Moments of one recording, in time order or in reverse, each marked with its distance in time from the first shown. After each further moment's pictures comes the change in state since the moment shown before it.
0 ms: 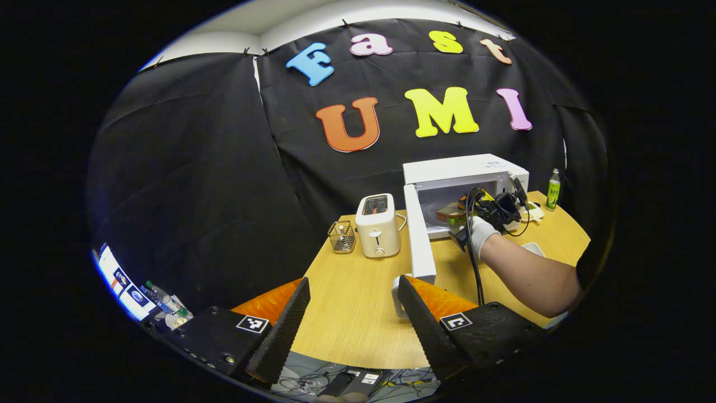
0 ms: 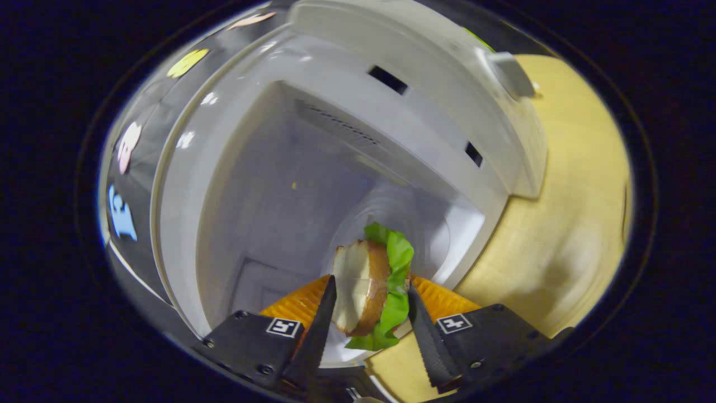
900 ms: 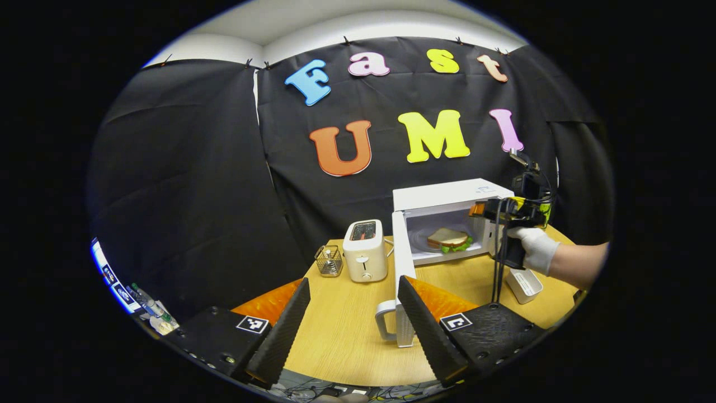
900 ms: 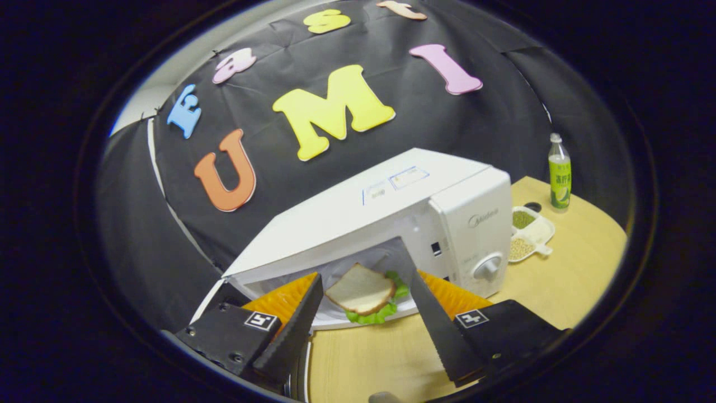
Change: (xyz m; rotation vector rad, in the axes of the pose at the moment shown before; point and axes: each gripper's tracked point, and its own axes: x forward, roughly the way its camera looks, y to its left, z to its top) left arm 0.010 -0.019 0.030 -0.041 -0.157 -0.054; right arm -0.152 0.031 0.093 -0.522 -0.012 0.163
